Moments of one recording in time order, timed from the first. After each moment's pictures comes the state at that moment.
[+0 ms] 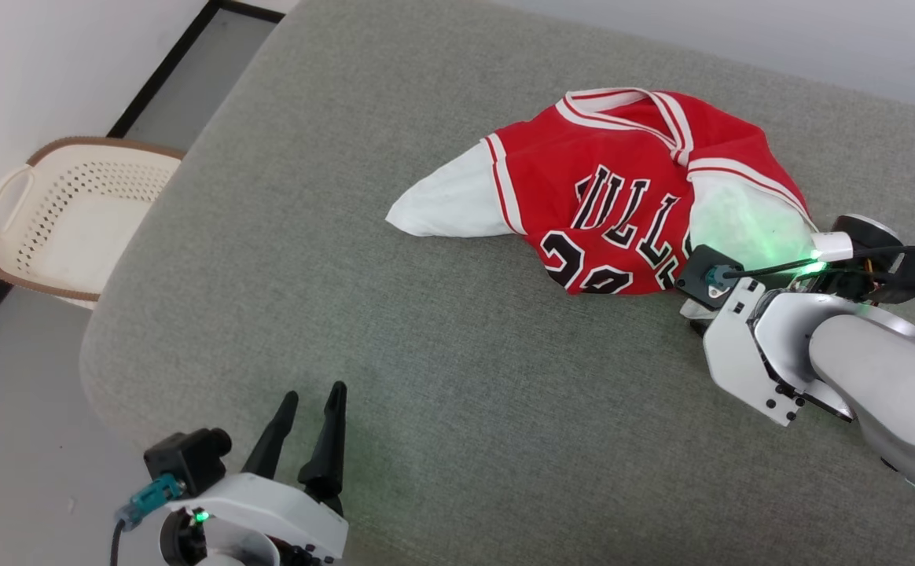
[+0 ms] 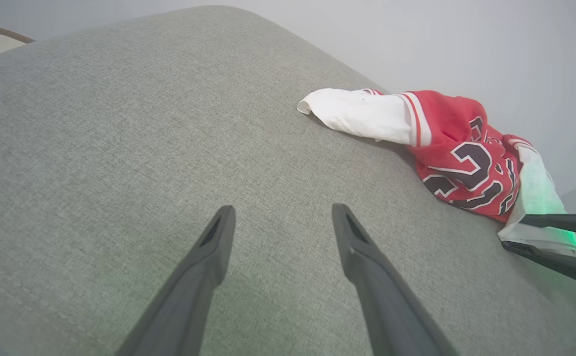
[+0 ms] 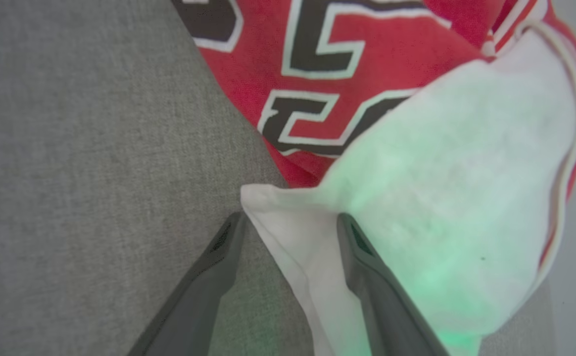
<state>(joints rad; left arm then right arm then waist) -0.17 0.33 -0.44 0.20 -0.90 0.11 -0.25 -1.02 -0.56 1.27 0.56 0.54 0.13 0.37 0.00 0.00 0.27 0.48</state>
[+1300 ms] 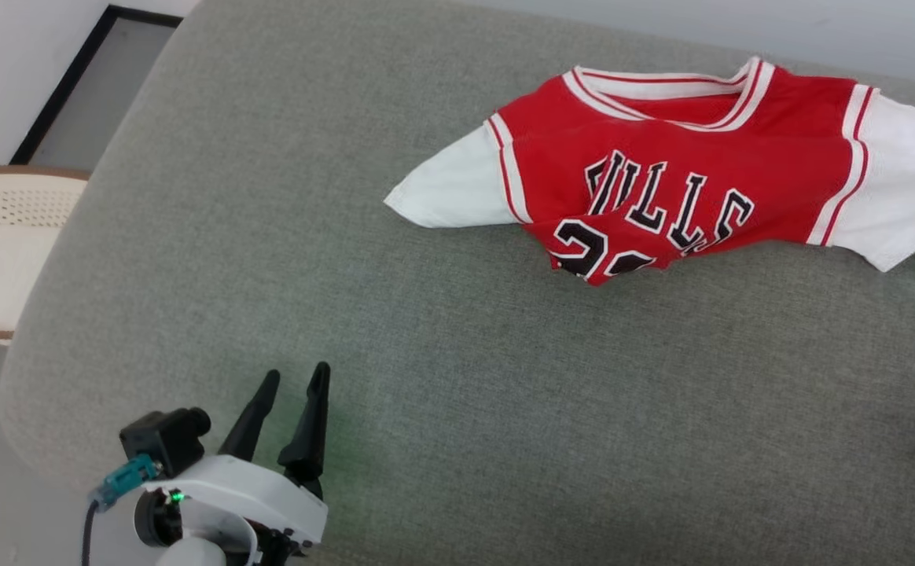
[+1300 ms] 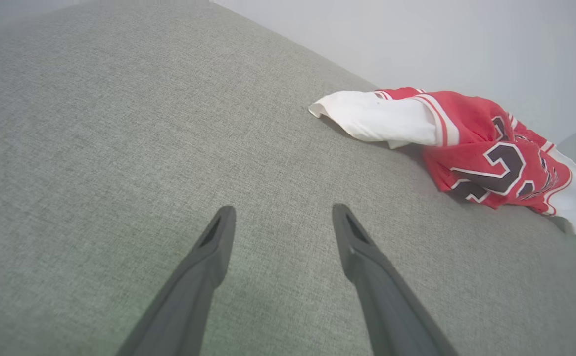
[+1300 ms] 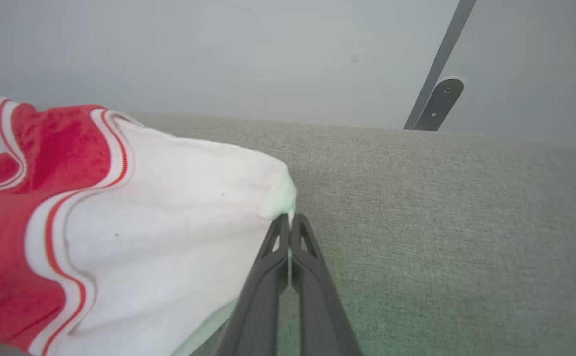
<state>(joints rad) -0.19 0.38 -0.43 0.16 -0.90 0.11 -0.22 -1.06 -0.52 0.53 1.26 0.77 0.13 -0.04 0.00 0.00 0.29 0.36</state>
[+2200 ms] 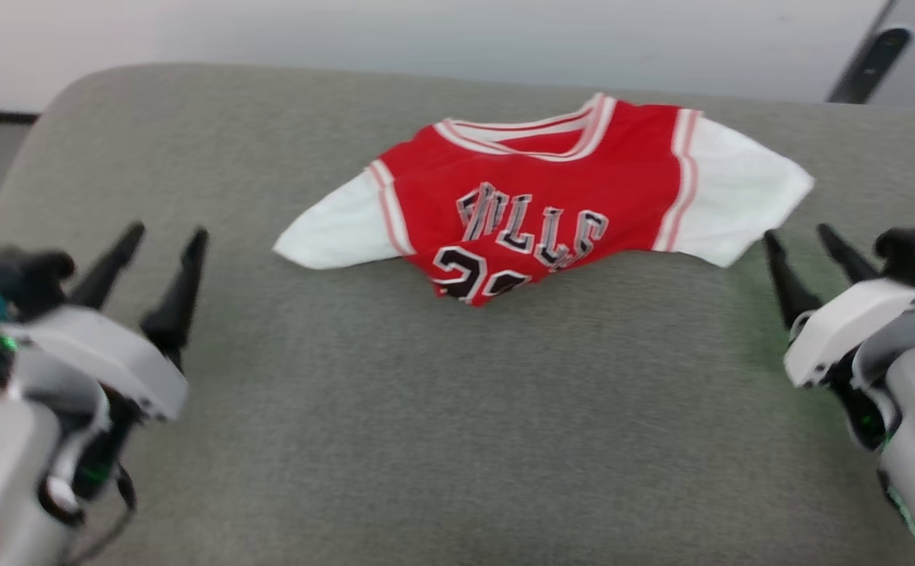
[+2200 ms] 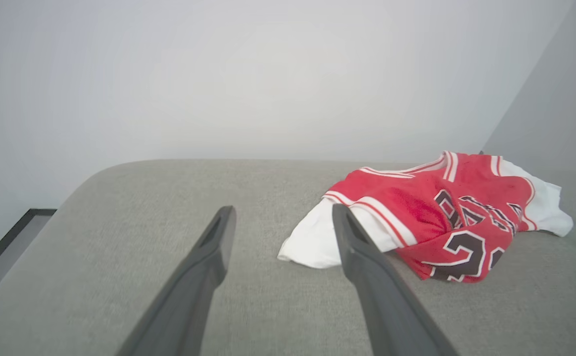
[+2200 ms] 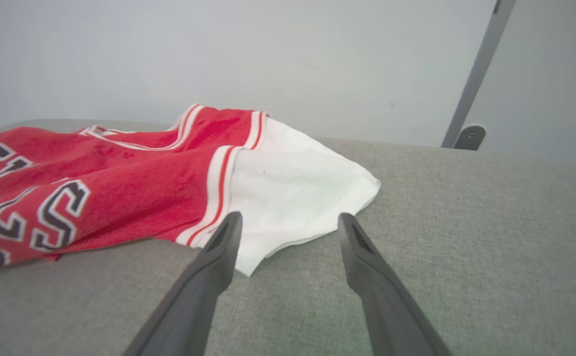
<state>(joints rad) -0.41 0.66 -0.39 0.12 -0.82 0.06 -0.05 -0.79 -0.36 0.51 0.97 0.67 0.13 -0.25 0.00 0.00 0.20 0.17</state>
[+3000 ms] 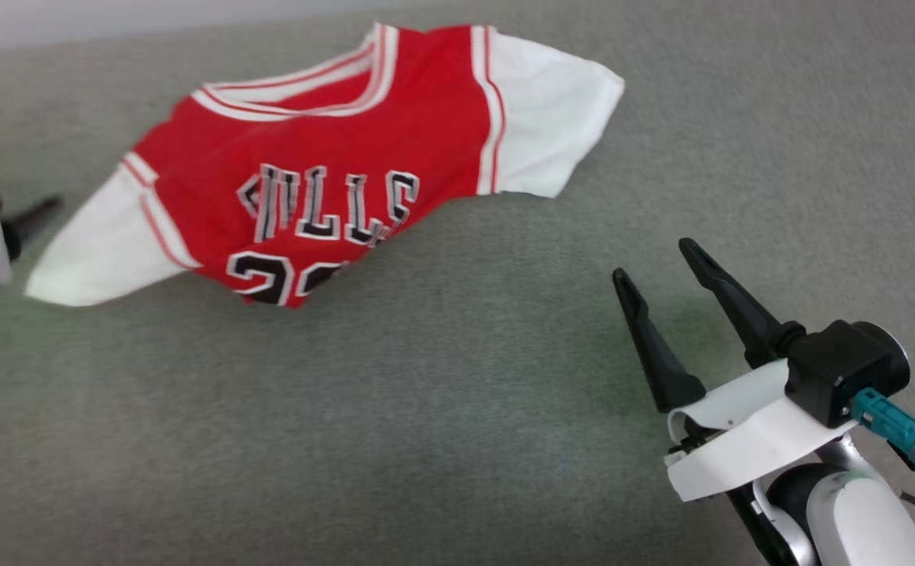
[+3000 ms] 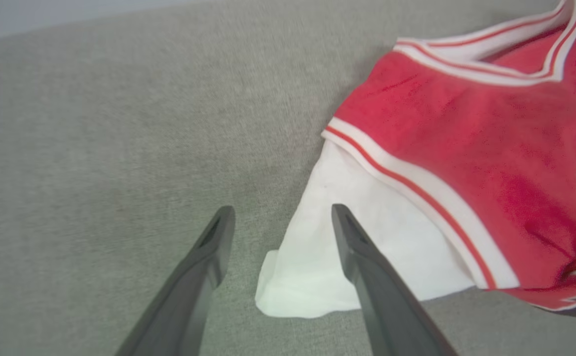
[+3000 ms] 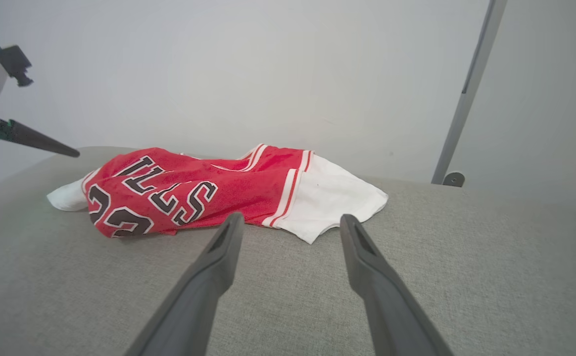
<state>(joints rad) -0.98 0.84 -0.62 0.65 -1.06 -0.13 0.57 -0.25 -0.14 0.27 -0.15 0.23 0.13 0.02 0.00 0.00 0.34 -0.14</state>
